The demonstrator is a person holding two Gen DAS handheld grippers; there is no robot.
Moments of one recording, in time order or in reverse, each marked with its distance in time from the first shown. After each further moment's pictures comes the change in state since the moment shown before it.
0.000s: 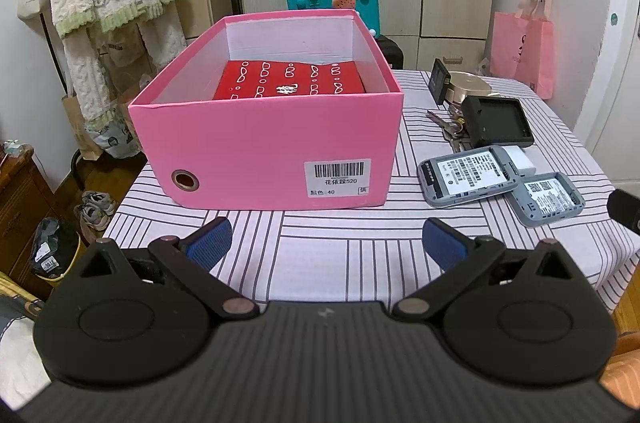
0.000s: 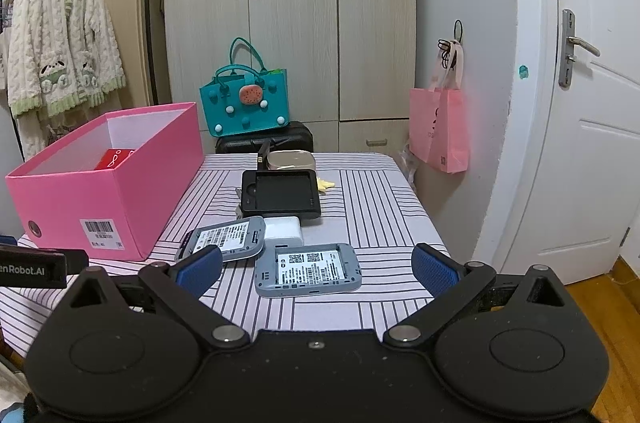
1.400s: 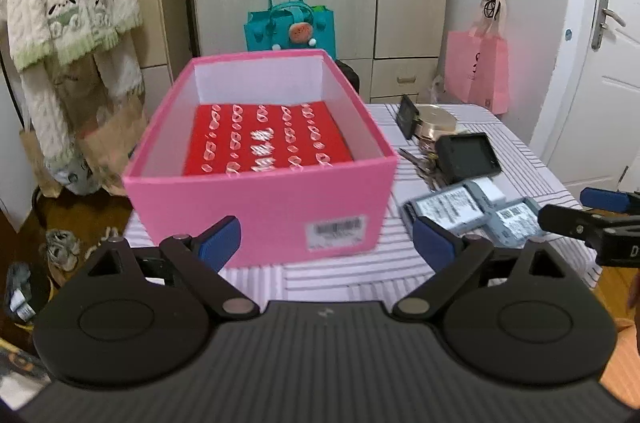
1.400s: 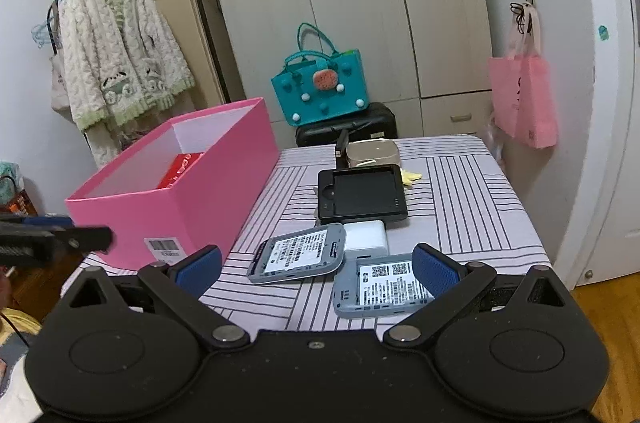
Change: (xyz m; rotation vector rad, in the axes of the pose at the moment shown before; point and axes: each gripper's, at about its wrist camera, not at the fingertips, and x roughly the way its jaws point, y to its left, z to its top) left arm -0.009 0.040 0.040 0.071 -0.054 -0.162; right arm 0.044 -0.001 0.020 0.063 0.071 0.282
